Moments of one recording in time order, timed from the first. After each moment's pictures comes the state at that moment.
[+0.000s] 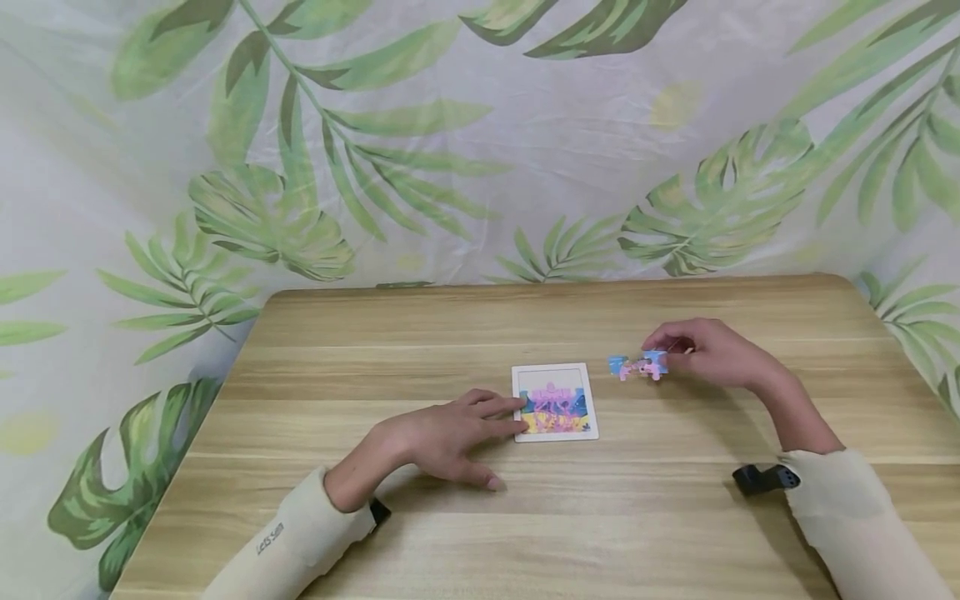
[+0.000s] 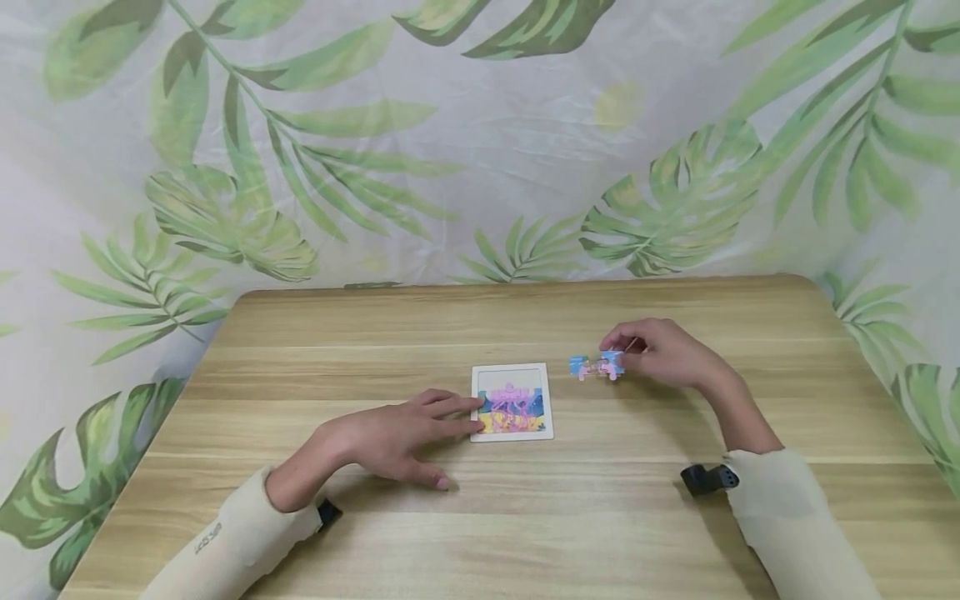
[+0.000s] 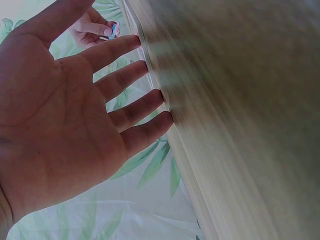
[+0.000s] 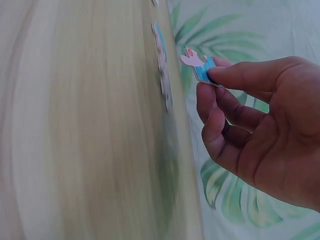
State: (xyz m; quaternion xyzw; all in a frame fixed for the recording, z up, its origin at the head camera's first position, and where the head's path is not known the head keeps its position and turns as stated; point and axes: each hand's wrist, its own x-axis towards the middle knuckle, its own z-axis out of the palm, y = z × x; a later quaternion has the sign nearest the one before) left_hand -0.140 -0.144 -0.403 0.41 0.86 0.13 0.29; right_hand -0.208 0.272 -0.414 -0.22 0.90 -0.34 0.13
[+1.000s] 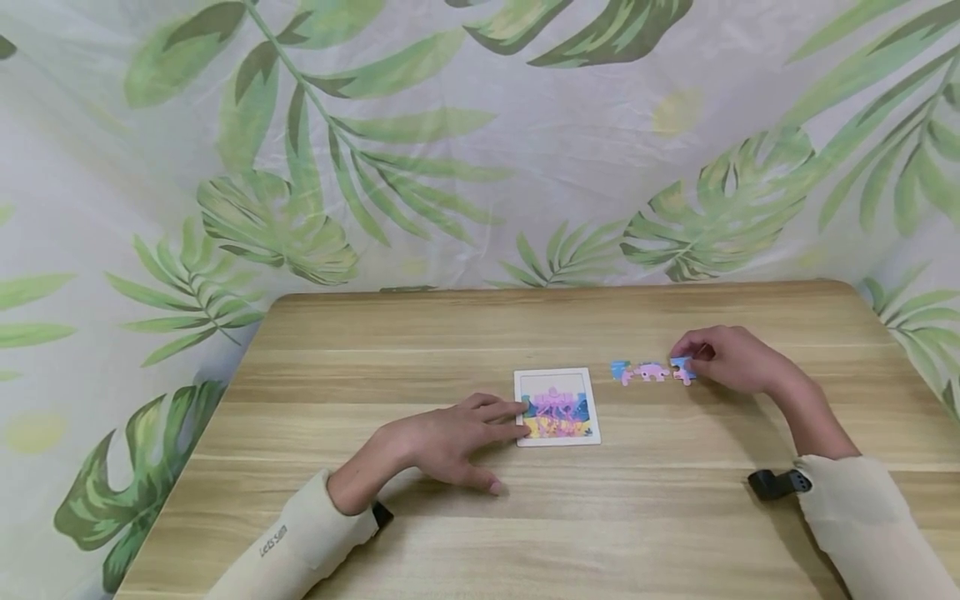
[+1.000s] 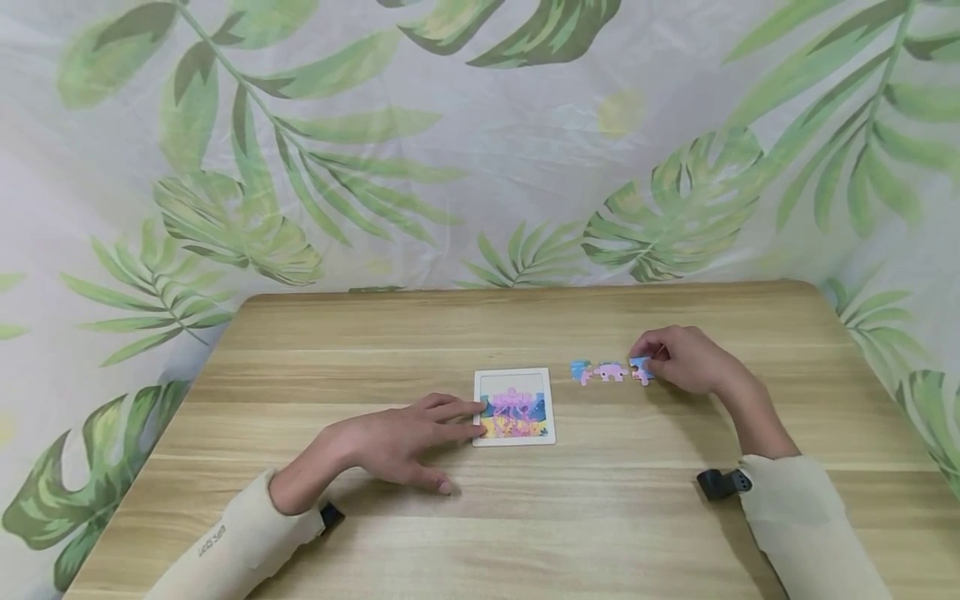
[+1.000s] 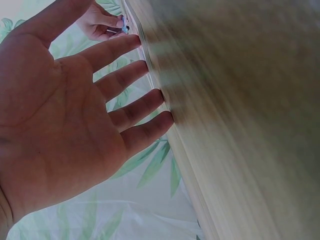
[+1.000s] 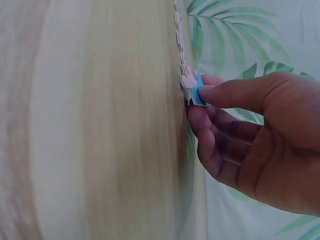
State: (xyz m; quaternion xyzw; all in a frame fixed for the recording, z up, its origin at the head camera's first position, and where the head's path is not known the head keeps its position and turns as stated) left_hand -0.138 -0.144 -0.401 0.40 0.86 0.14 0.29; right_hand -0.213 0.298 -0.424 -0.20 0.93 -0.27 0.14
